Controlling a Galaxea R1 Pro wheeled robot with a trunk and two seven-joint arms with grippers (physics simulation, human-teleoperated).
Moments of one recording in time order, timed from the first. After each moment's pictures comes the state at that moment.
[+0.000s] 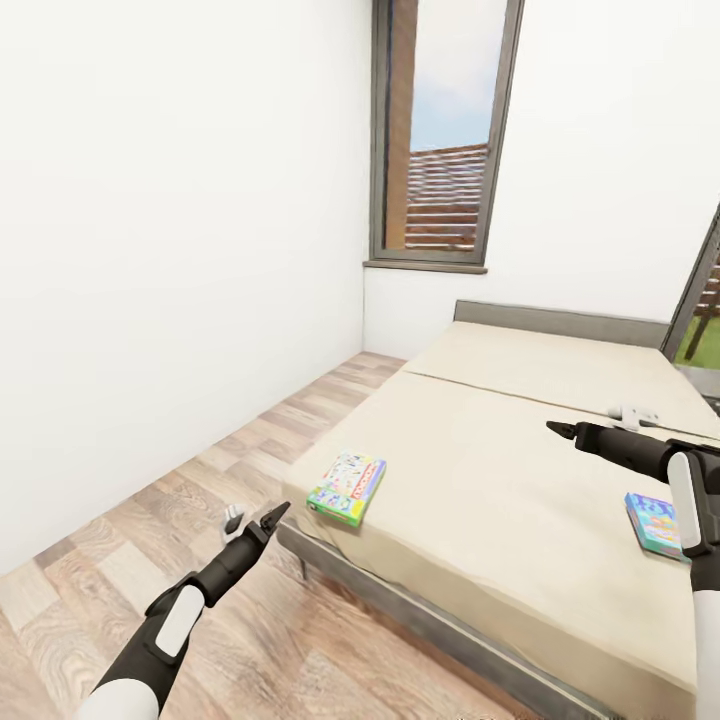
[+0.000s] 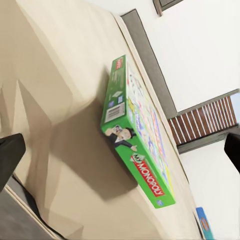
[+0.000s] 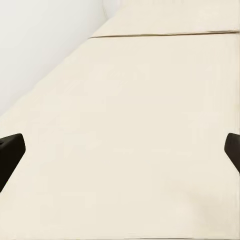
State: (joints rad) left arm -0.52 -0.02 0.31 -0.65 0.60 0.35 -0.73; right arm -0.69 -0.30 -0.39 -1.31 -0.09 0.90 0.51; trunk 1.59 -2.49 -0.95
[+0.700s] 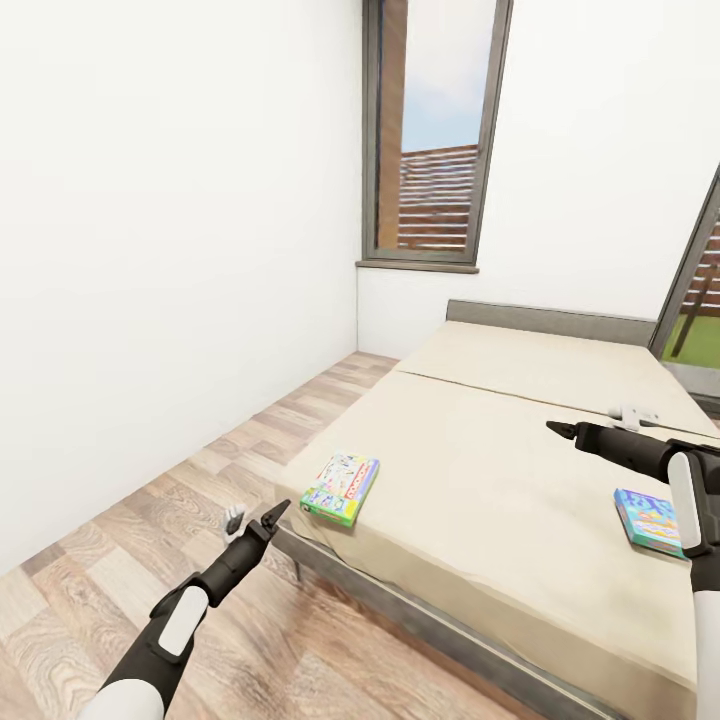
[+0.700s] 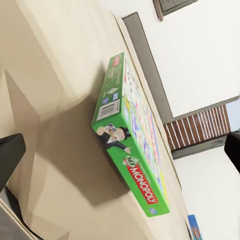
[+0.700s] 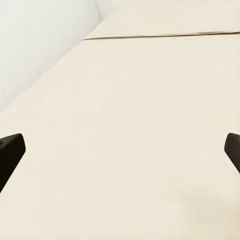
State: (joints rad) left arm -0.52 -0.03 0.31 -0.64 0.66 0.35 -0.70; right arm -0.69 -0.30 -0.39 -1.31 -0.09 0.90 0.51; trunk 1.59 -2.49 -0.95
